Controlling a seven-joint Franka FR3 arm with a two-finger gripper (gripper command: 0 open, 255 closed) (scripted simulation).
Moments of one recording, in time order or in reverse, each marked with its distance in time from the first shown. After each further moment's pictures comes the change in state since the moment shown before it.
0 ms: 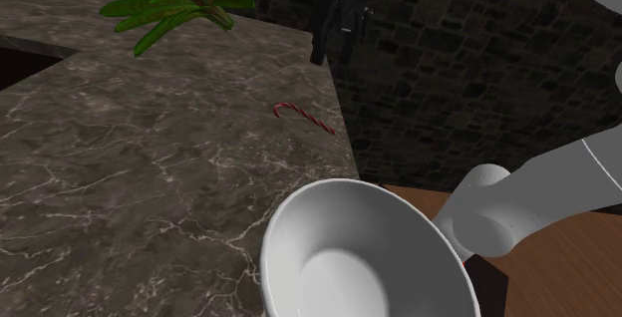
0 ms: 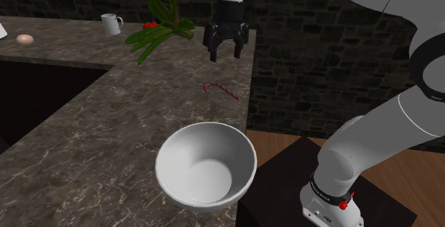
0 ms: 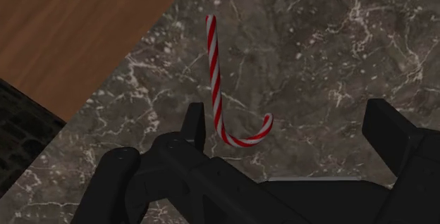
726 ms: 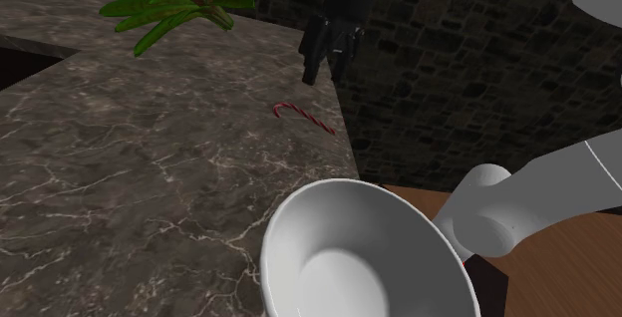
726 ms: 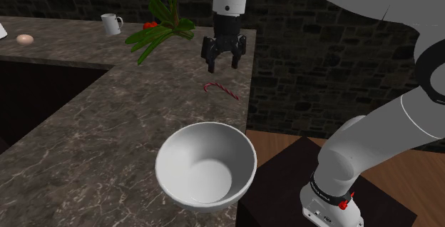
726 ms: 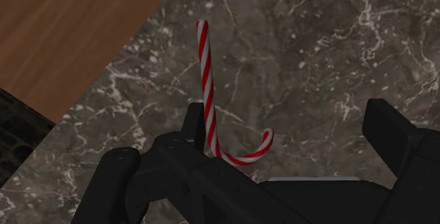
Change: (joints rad) arm 0.007 -0.025 0.016 -0.110 0.014 0.088 0.000
